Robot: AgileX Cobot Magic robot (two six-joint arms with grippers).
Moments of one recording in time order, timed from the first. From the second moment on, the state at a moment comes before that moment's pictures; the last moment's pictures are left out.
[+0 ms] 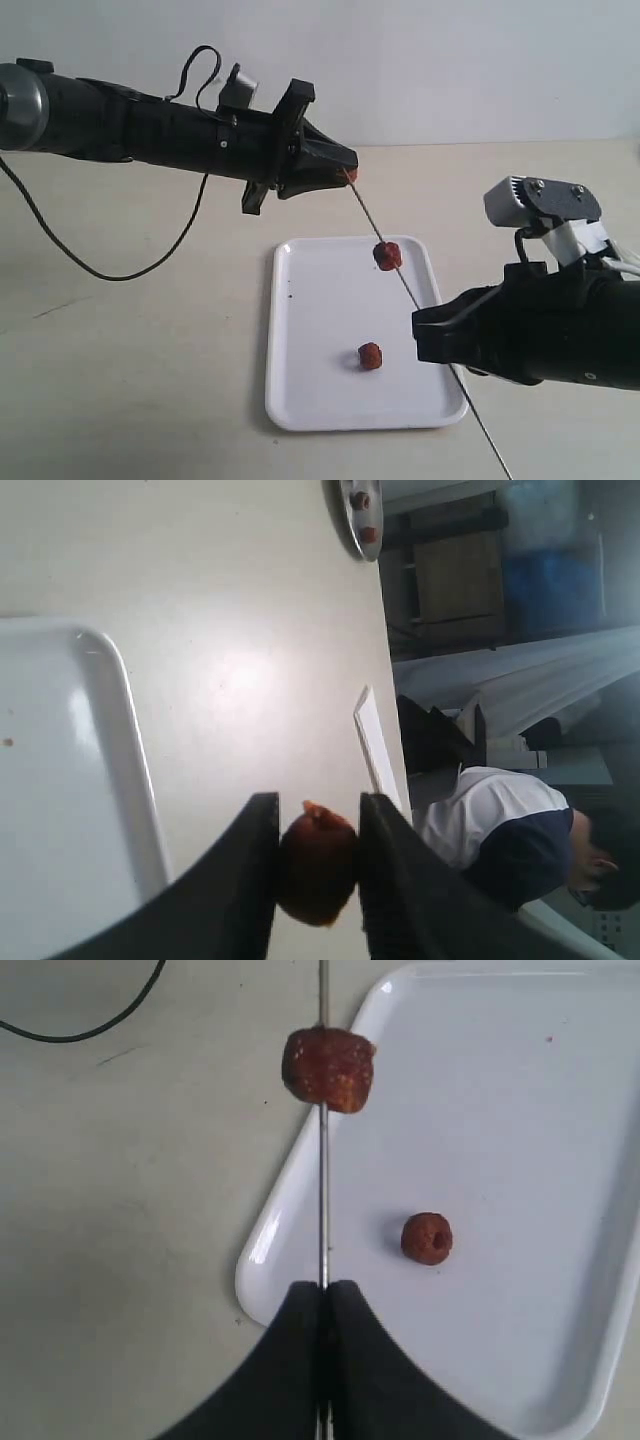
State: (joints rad) left arm -0.38 2.15 -1.48 -1.56 0.95 0.72; right arm 0.38 1.24 -0.42 1.75 0.28 -1.38
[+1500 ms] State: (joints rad) left arm -0.39 2.15 -1.48 -1.57 0.89 0.71; right arm 0.38 1.30 -0.45 1.75 0.26 -1.38
